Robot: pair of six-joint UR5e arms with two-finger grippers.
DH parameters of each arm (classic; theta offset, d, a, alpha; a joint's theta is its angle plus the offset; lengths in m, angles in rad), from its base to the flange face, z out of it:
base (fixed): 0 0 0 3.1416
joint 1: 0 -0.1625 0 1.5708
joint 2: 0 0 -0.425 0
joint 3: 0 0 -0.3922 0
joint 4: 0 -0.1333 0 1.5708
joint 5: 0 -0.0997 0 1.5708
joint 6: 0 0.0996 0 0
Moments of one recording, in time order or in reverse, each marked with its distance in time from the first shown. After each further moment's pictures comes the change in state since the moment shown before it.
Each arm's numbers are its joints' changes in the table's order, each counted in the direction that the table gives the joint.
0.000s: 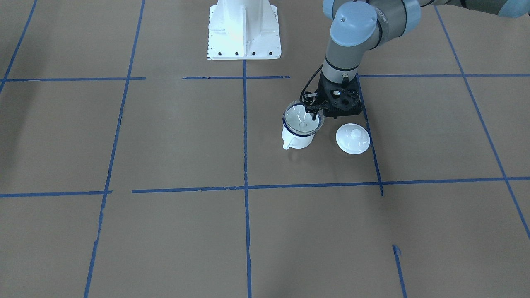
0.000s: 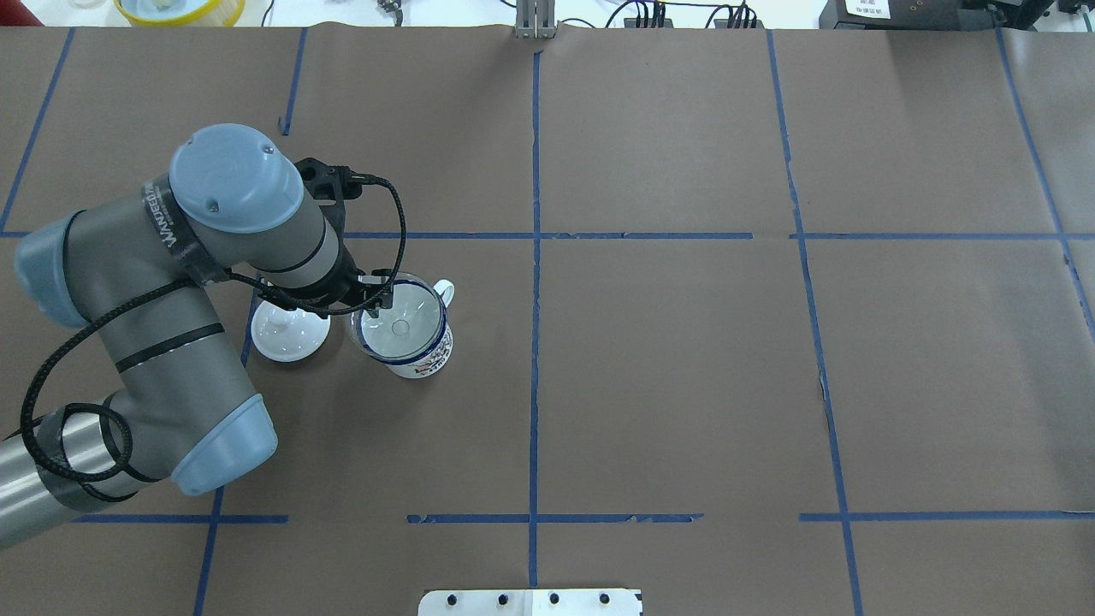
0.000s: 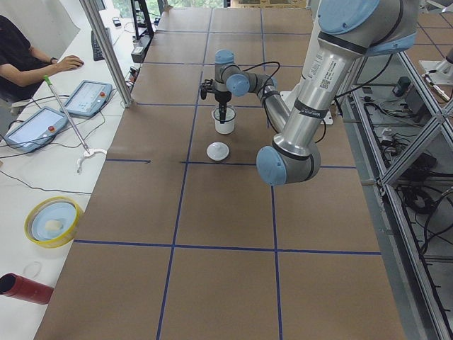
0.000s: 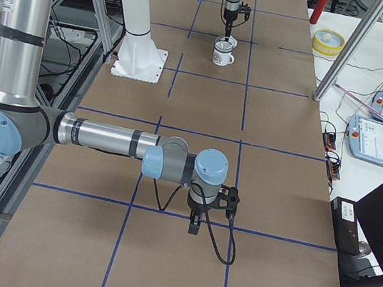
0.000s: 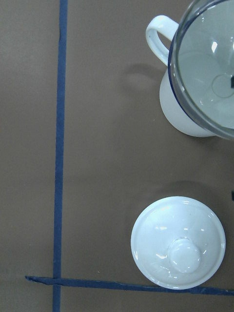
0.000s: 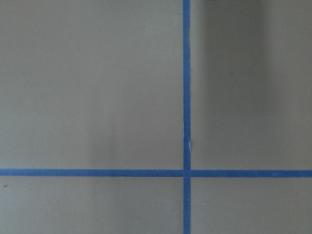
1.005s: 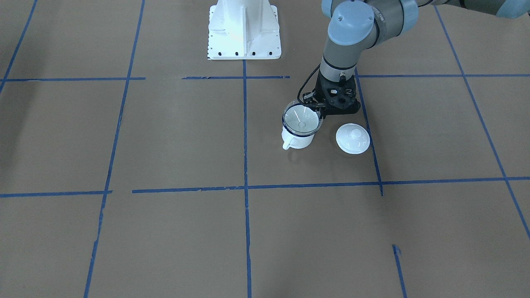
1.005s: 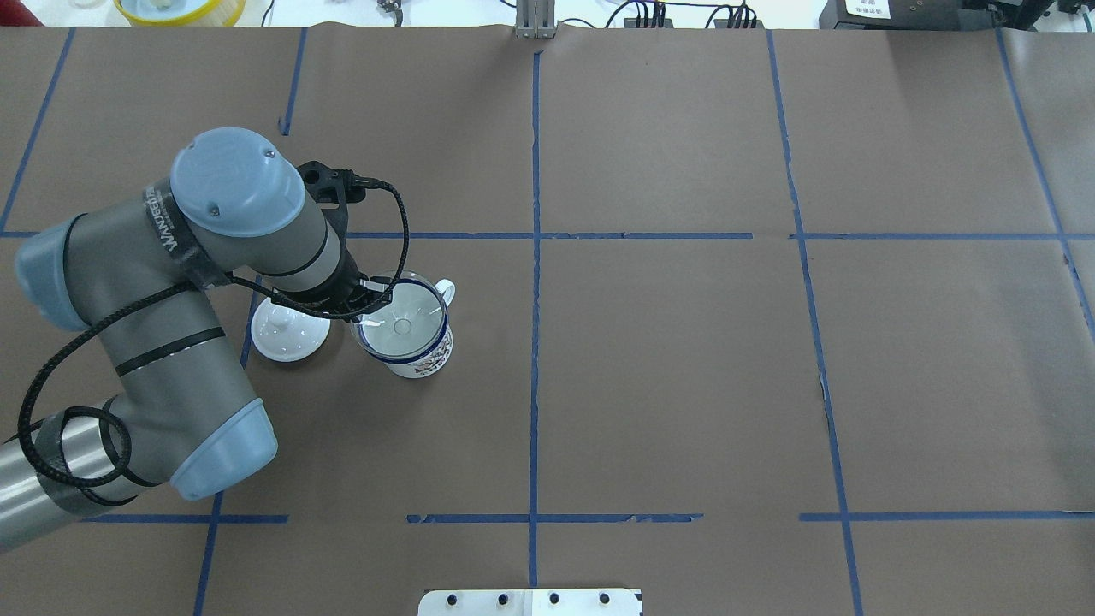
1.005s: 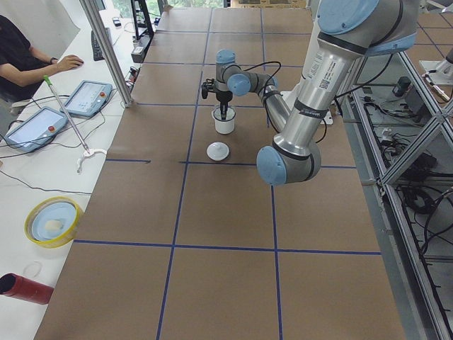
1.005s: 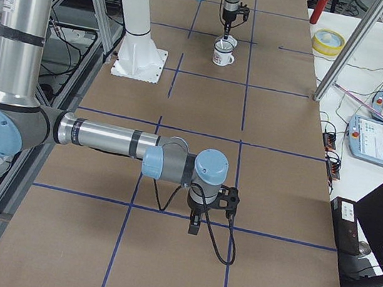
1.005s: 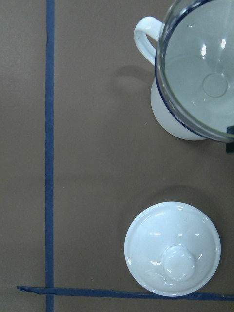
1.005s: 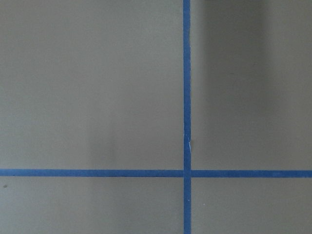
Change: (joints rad) left arm -0.004 -0.001 0.008 0.001 0.000 0.010; right arm 0.000 0.000 0.001 0.000 0.000 0.000
